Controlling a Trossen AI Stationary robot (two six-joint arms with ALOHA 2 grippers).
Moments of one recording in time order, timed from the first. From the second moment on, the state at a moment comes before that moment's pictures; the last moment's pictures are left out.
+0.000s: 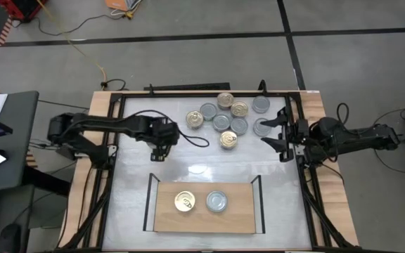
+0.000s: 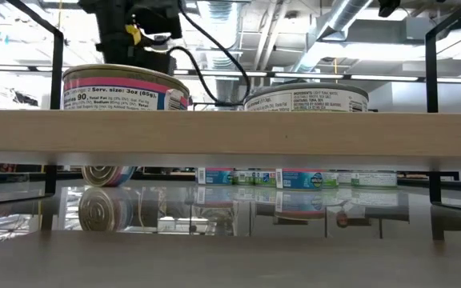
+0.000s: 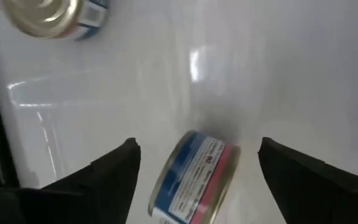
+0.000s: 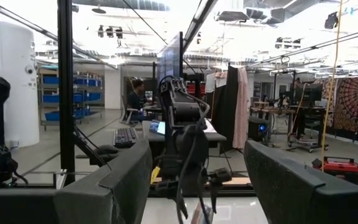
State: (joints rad) left arm 0.13 1.47 1.10 -0.93 -0.25 0.26; right arm 0.08 0.52 0.47 0.35 0.14 -0.08
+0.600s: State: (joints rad) left arm 0.24 1.69 1.12 -1.12 -0.16 0.46; right arm 0.08 0.52 0.47 0.35 0.14 -0.08
